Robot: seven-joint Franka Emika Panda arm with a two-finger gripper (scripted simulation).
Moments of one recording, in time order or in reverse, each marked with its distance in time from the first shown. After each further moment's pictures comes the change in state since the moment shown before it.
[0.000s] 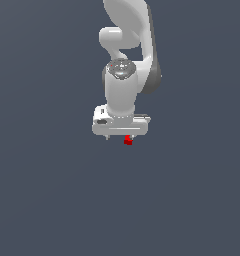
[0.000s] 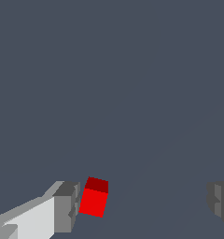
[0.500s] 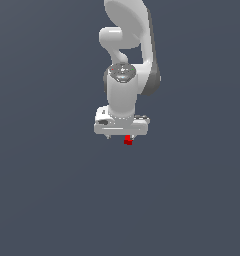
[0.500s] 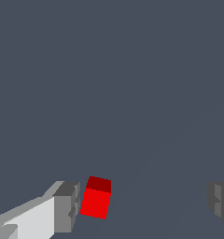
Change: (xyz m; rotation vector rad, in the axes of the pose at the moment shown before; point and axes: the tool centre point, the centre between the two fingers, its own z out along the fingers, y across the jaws) arm -0.009 -0.003 0.013 0.001 -0.001 0.023
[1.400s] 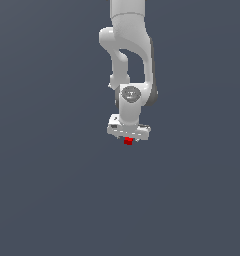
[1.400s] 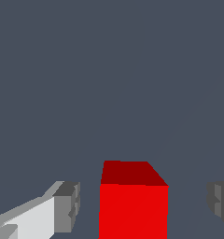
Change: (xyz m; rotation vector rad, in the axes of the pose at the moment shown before) arm -0.071 -0.035 0.111 0.009 -0.017 0.180
